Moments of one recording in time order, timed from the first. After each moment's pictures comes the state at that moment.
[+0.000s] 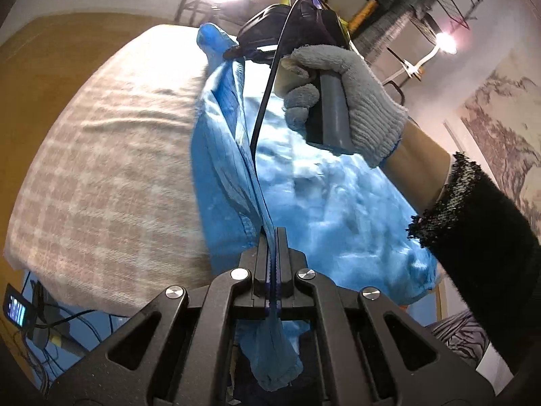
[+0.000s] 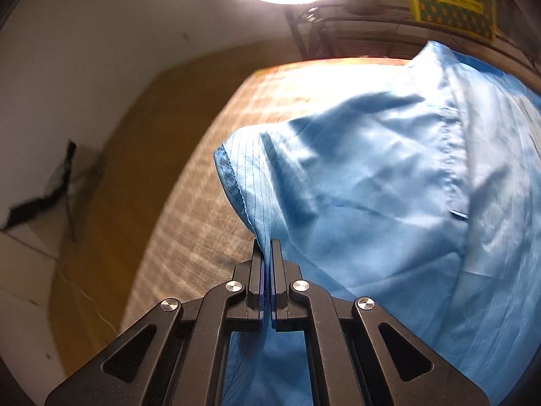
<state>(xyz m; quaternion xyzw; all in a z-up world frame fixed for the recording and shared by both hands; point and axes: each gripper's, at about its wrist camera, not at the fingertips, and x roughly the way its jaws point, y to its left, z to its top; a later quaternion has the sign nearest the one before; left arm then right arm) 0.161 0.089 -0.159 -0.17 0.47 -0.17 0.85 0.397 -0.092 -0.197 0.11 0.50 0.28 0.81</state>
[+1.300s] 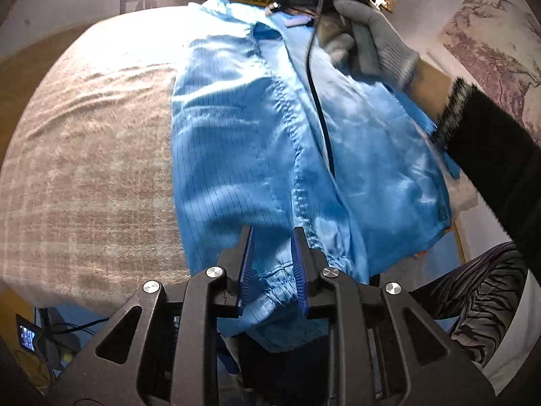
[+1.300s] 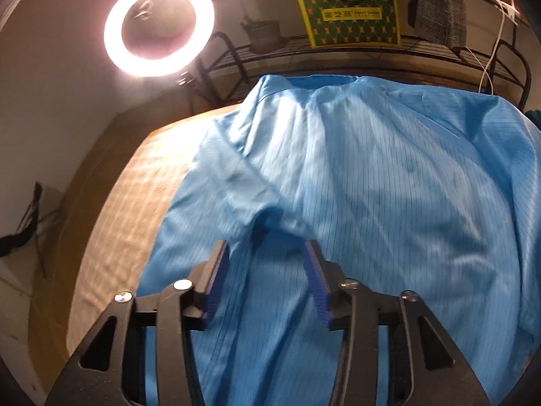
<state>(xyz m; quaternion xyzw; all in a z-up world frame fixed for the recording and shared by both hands) 0.143 0.011 -0.197 -0.06 0.52 -0.23 0.82 0.429 -0.282 -0.206 0.10 0.46 0.17 0.86</state>
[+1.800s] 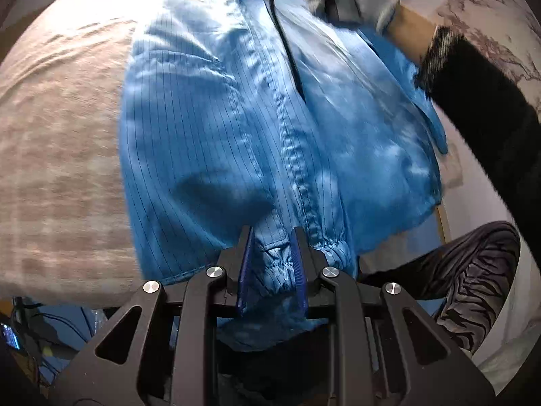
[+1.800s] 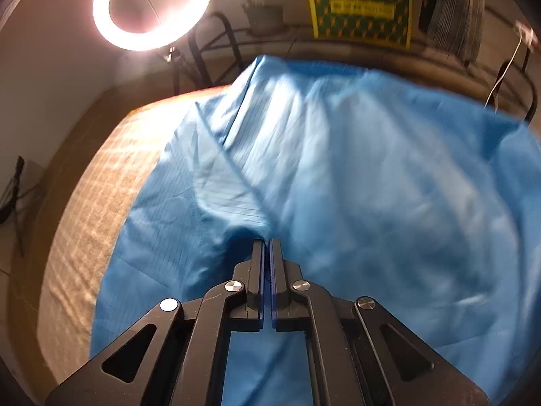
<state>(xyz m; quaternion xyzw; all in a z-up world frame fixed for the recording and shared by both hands) 0.139 -0.025 -0.232 -0.07 0.57 -0.28 0.77 0.444 -0.282 -0.212 0.03 0.47 0.15 0.87</state>
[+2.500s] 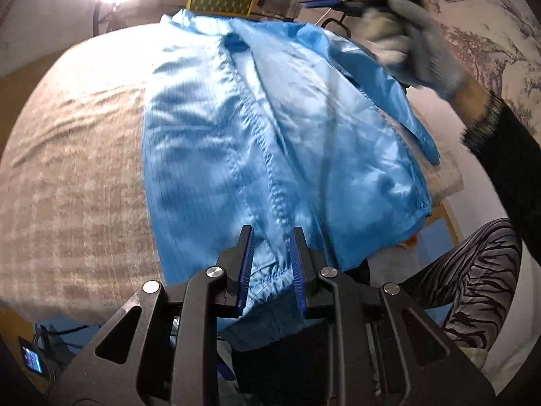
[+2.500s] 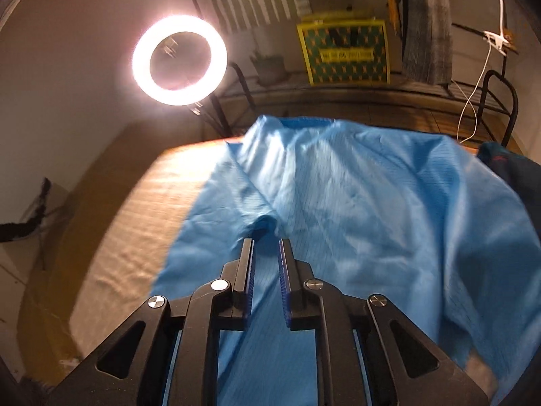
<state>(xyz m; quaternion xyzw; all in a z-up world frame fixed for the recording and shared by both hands) 0.125 -0.021 -0.178 -0.03 0.48 -0.27 0.83 0.326 -0.362 -0.116 0.08 0.40 0.20 0.89</state>
